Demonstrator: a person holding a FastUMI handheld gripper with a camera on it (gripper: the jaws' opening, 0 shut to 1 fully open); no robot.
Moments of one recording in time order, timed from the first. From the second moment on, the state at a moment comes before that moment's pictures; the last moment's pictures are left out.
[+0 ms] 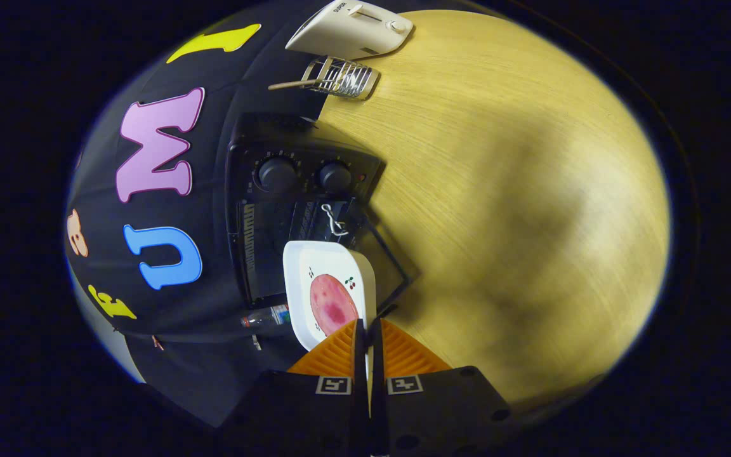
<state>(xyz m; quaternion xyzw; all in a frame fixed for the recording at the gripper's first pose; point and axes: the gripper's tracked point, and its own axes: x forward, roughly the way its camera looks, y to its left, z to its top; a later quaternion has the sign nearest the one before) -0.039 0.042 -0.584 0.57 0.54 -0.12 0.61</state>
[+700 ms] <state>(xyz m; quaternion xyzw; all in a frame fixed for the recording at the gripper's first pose) 0.080 0.104 -0.644 0.61 0.43 -0.30 0.59</state>
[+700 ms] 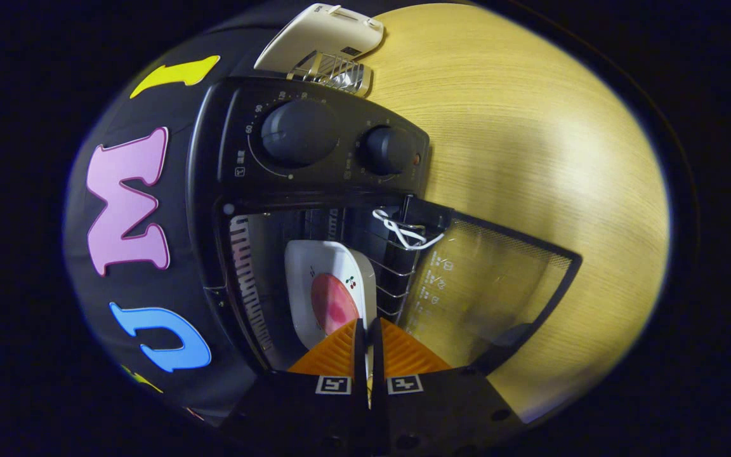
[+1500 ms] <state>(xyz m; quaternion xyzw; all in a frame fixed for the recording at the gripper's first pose) 0.107 0.125 -0.657 0.64 0.36 -0.35 0.58</state>
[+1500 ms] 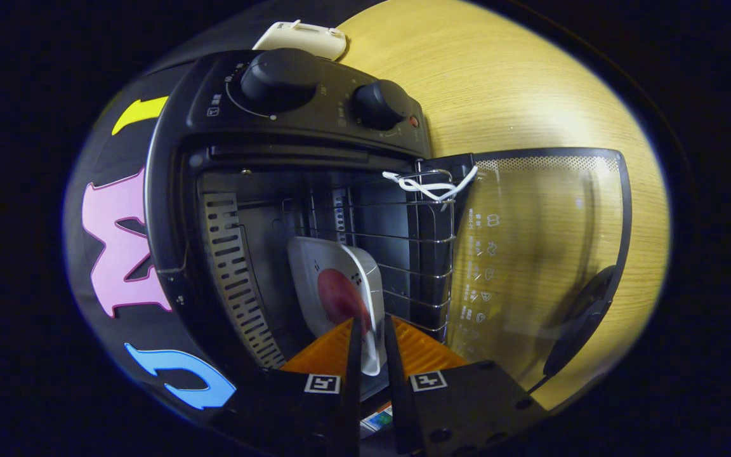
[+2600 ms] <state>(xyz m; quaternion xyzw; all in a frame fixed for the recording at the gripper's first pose) -0.059 0.160 -0.579 0.07 0.52 0.07 0.85</state>
